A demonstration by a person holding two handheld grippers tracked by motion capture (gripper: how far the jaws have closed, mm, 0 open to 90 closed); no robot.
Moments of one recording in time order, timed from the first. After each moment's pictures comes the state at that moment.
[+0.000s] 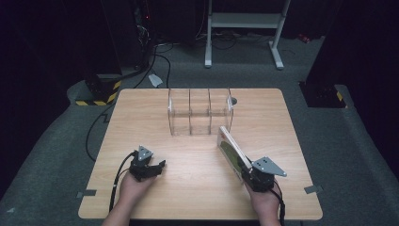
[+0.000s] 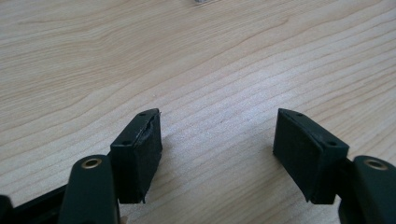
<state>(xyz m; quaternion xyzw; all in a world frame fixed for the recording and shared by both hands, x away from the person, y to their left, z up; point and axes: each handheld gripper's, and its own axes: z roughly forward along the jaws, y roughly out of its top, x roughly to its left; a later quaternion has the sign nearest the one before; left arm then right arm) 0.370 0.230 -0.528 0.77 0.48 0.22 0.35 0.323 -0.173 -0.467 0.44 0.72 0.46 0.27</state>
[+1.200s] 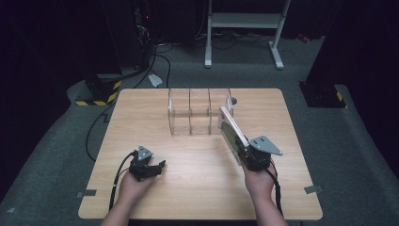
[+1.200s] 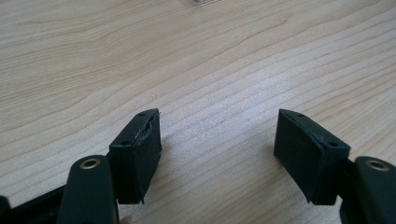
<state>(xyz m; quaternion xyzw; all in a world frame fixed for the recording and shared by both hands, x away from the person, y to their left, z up) 0.371 0.231 -0.528 0.77 0.48 0.22 0.35 0.364 -0.153 -0.424 0.45 0.69 0.47 0.31</state>
